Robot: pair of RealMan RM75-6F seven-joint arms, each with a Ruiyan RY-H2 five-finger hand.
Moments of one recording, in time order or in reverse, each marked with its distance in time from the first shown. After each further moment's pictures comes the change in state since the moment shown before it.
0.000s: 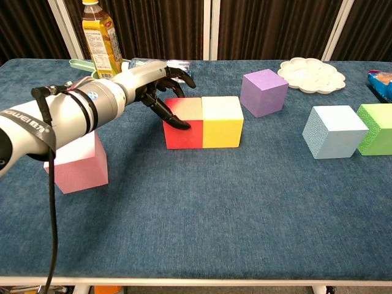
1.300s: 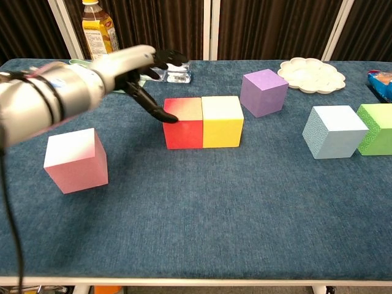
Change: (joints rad) left arm 0.080 0.167 0.047 -0.218 0.118 0.060 -0.043; right arm 0.024 0.066 0.008 -0.119 0.000 -0.021 -0.068
